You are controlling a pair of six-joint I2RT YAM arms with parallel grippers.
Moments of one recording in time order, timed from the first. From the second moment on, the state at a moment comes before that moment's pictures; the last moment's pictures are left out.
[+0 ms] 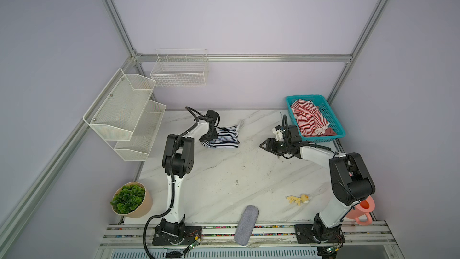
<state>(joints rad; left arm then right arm) -0.22 2.25 1.82 -0.82 -0.31 -0.42 0.30 1.72 1.00 -0.09 -0.54 0.56</state>
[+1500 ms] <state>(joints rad) 0.13 2.61 2.28 -0.64 -0.67 0.25 0.30 1.87 1.07 -0.10 -0.53 0.57</state>
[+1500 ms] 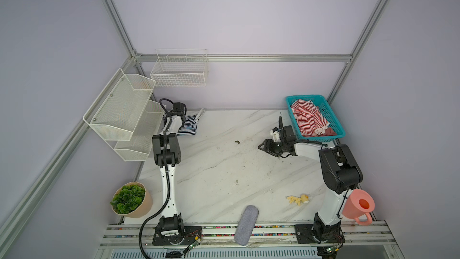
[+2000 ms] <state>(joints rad) 0.13 2.61 2.29 -0.56 -0.72 0.29 0.30 1.87 1.09 -0.11 -0.52 0.57</state>
